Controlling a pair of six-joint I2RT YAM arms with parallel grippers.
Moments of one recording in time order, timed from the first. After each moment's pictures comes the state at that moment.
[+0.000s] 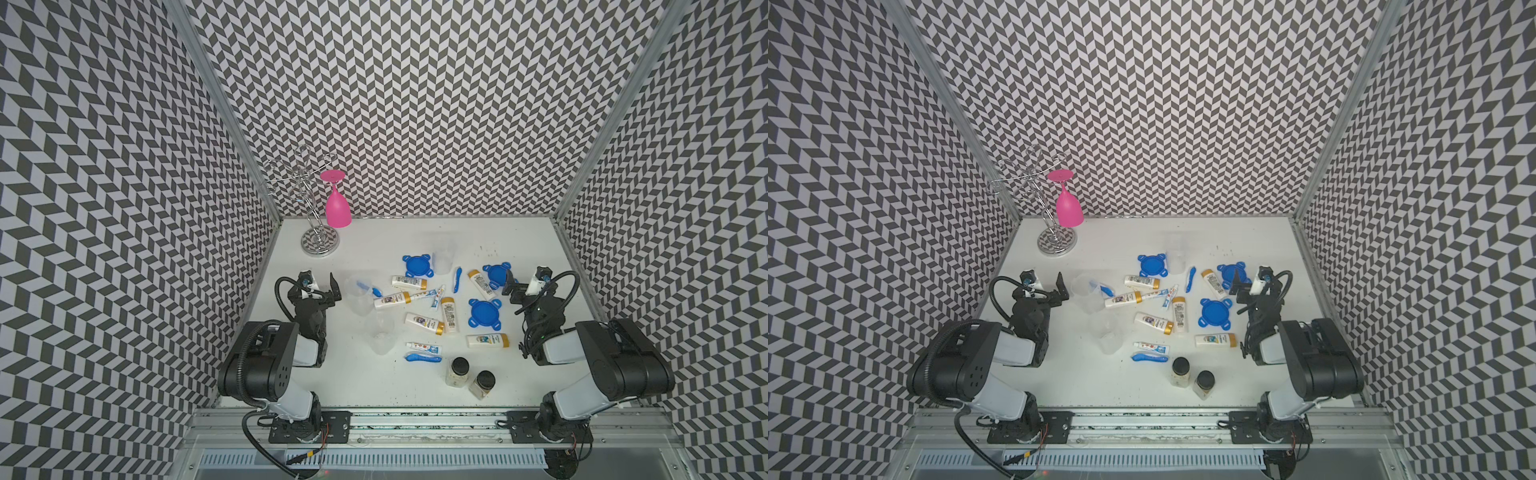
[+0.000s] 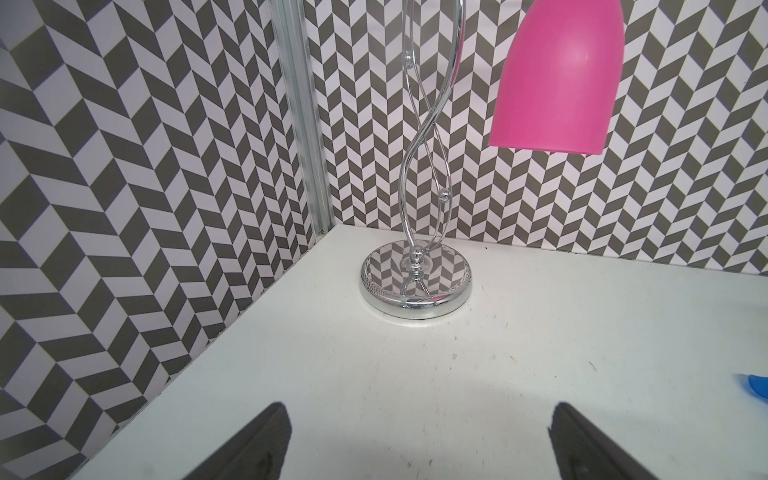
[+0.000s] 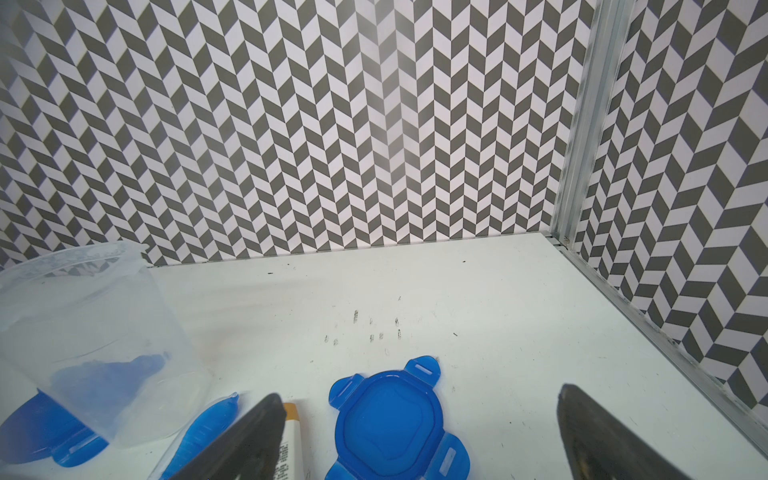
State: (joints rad) left arm -0.05 1.56 0.23 1.26 -0.25 -0.04; right arm 0.06 1.56 0.24 1.29 0.12 0.04
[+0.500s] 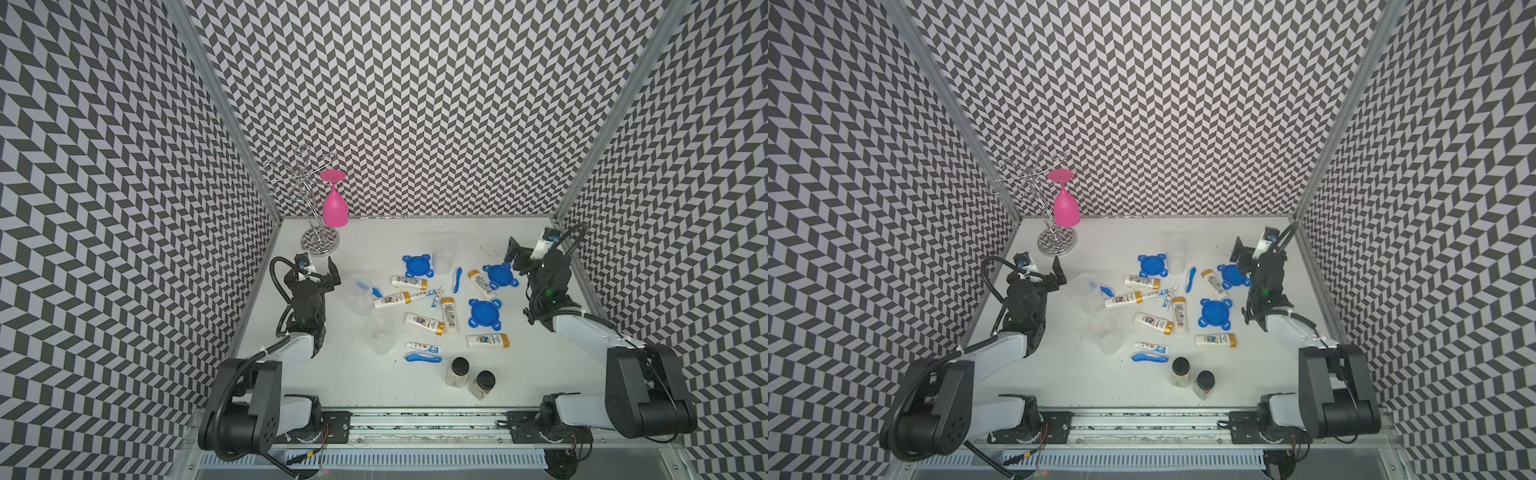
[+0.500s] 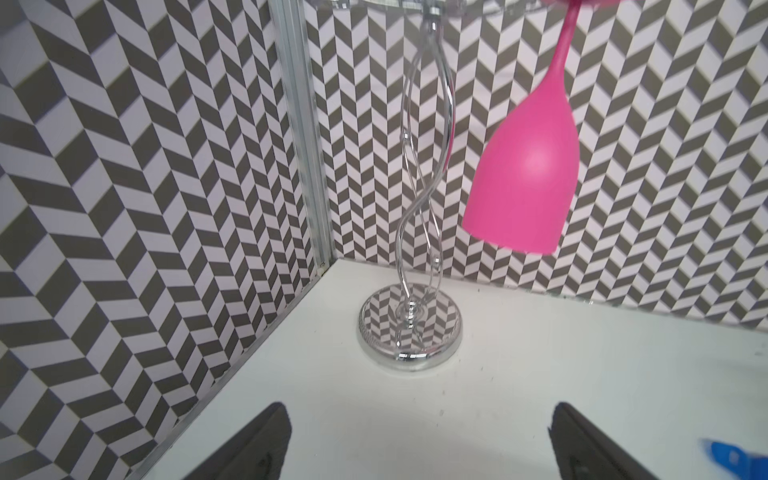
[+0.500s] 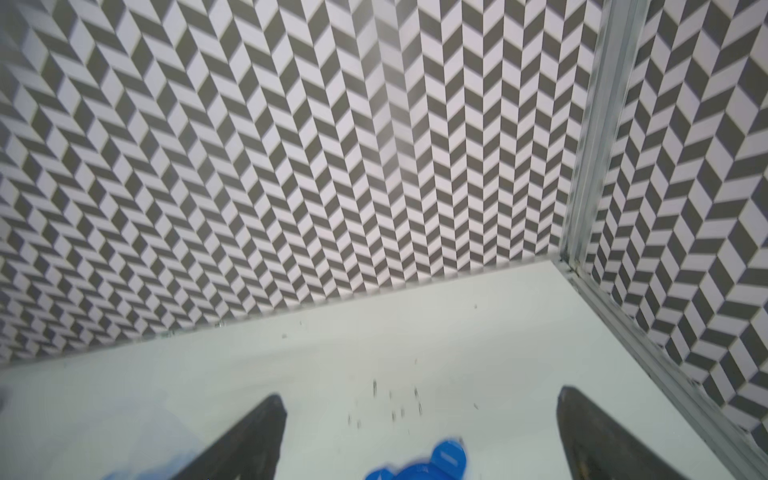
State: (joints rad) left arm -0.10 1.23 0.45 0.71 -0.31 -0.09; right arm 0.08 1.36 0.74 0.46 0.14 0.18
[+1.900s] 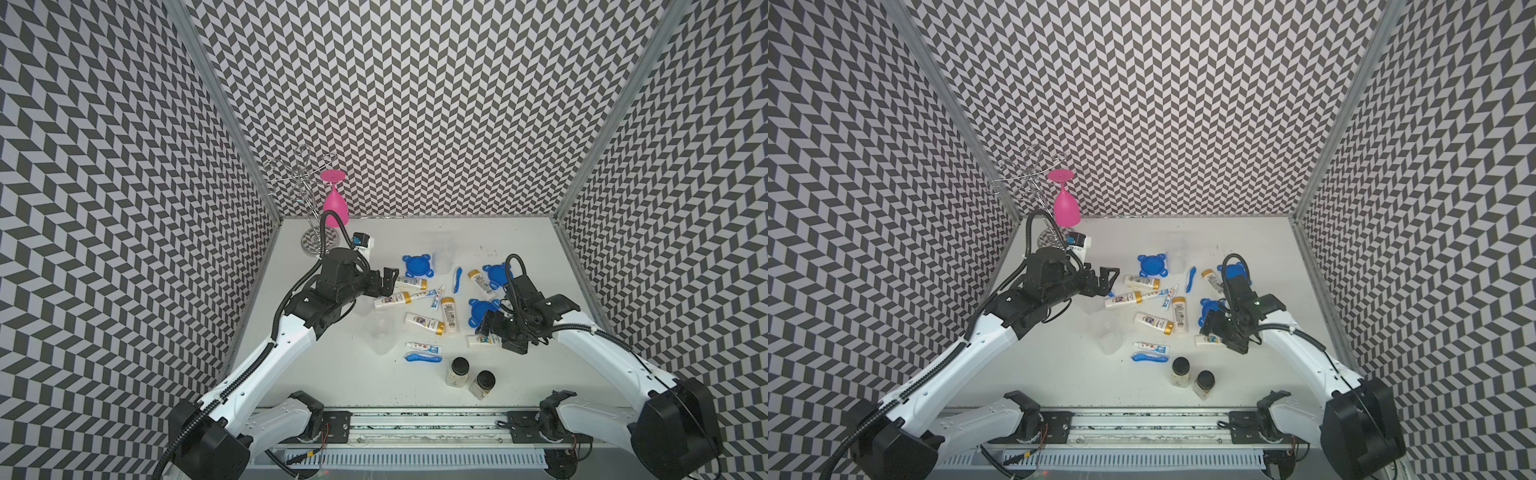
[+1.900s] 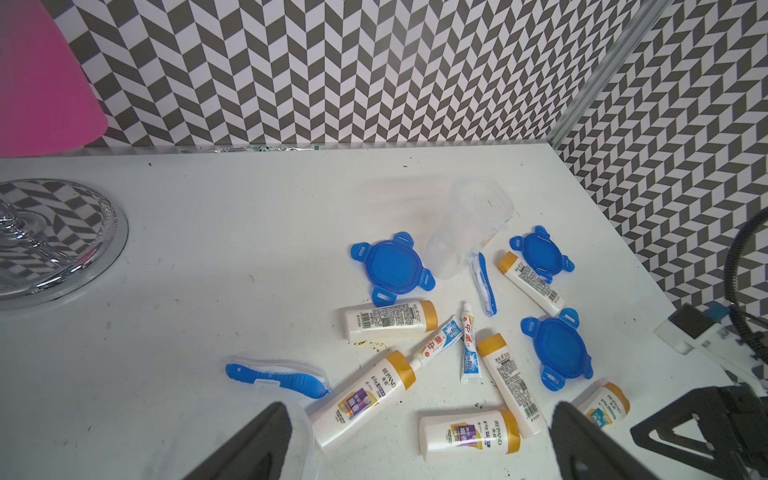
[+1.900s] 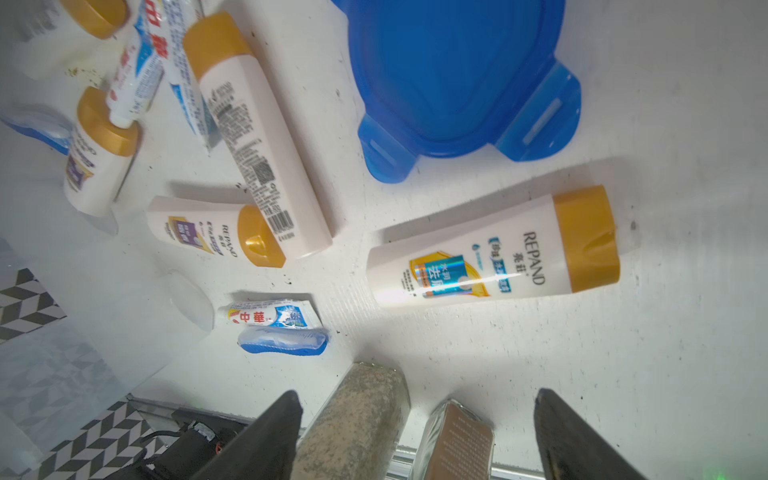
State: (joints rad) left arm -0.49 1.10 0.98 -0.37 0.08 -0.28; right arm 0.36 1.18 0.79 -0.91 -0.29 0.78
